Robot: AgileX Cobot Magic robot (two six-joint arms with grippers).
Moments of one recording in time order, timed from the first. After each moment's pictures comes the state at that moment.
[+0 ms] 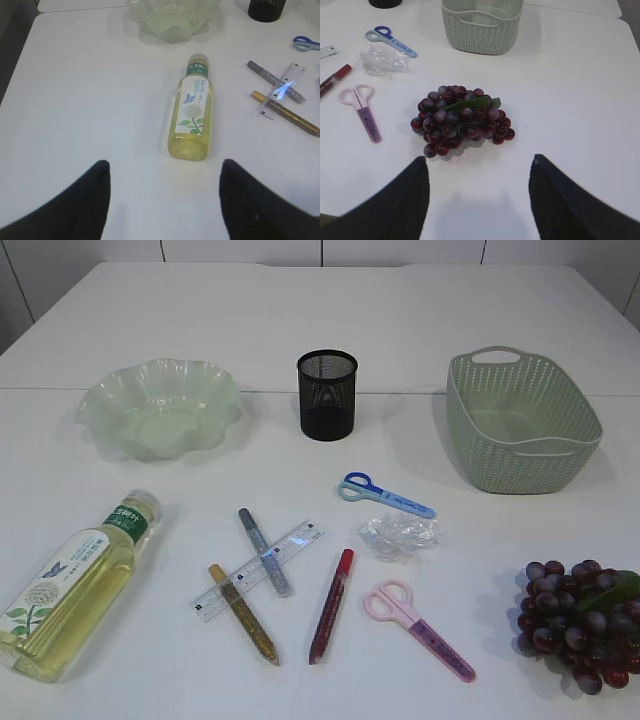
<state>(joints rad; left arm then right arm) -0.09 0.01 -0.53 0.00 1.11 0.00 -0.04 -0.02 -0.50 0.07 1.15 -0.23</state>
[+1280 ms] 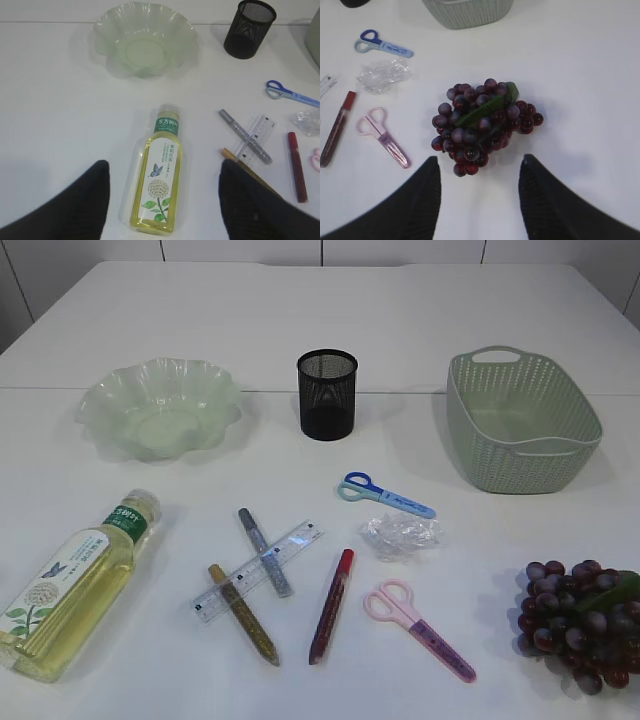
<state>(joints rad) -0.09 0.69 -0.75 -0.14 0.76 0.00 -0.04 0.58 -0.66 0.10 1.00 0.08</state>
